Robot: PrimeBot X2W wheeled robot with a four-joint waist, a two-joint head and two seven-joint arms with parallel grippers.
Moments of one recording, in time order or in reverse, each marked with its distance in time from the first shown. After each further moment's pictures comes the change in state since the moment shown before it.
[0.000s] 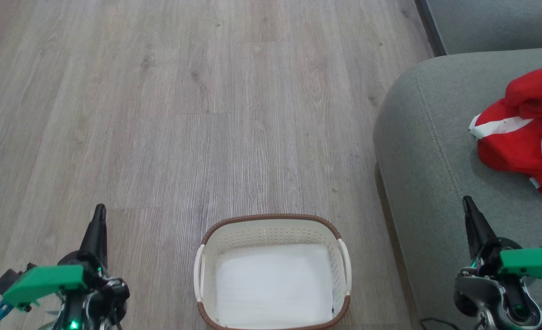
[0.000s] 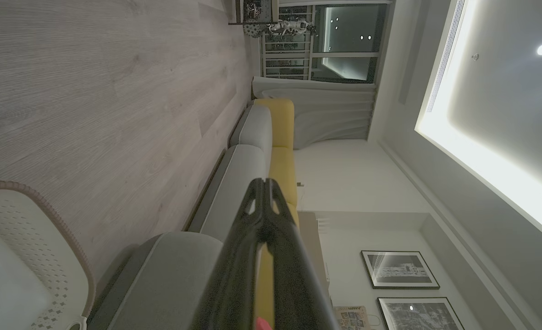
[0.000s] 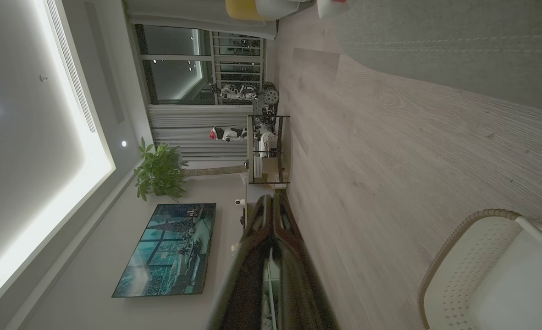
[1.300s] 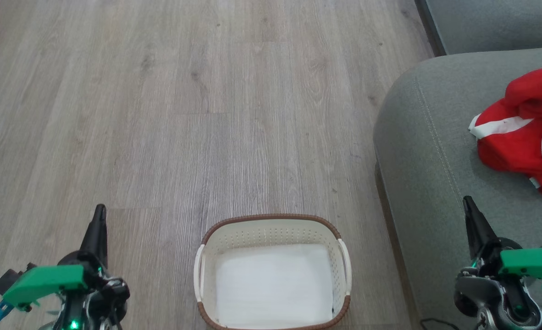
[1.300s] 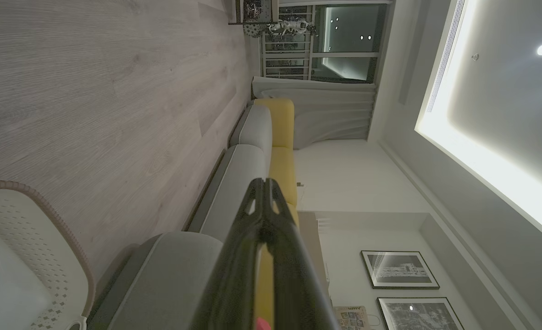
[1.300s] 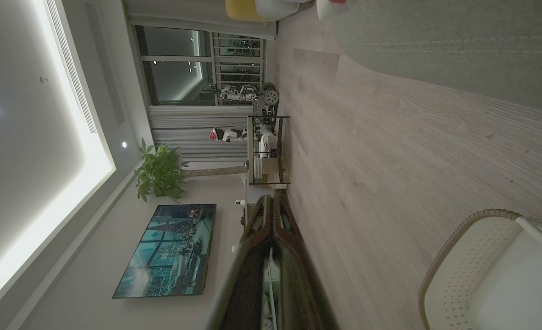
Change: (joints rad) left arm 0.000 -0.001 0.000 0.000 0.000 0.000 0.000; right arm 0.000 0.002 -0.004 0.000 -0.001 0.000 0.002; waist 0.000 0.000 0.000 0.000
